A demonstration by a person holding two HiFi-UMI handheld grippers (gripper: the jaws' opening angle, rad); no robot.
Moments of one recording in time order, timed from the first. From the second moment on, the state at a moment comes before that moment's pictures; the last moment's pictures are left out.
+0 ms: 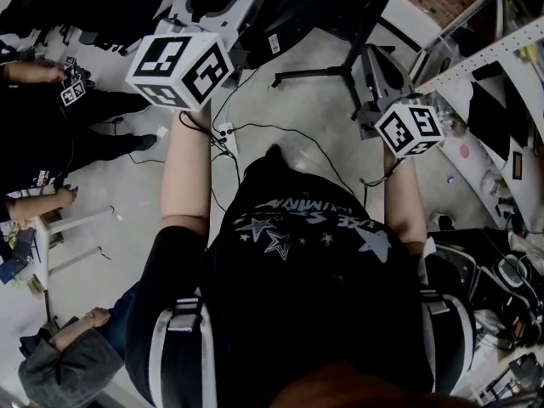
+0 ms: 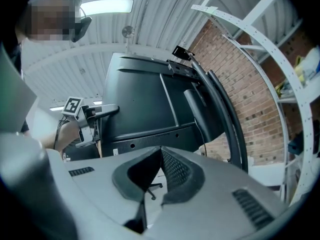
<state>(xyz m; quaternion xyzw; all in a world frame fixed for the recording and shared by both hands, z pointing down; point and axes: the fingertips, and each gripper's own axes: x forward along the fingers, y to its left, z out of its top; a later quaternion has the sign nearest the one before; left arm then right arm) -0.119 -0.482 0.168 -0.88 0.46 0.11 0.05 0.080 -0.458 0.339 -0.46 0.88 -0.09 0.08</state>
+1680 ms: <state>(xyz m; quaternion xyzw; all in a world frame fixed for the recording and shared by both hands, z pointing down) -0.080 -0.385 0.171 -0.87 0.46 0.15 0.02 0.039 -0.369 0.250 -0.43 0.90 -0.02 0.07</state>
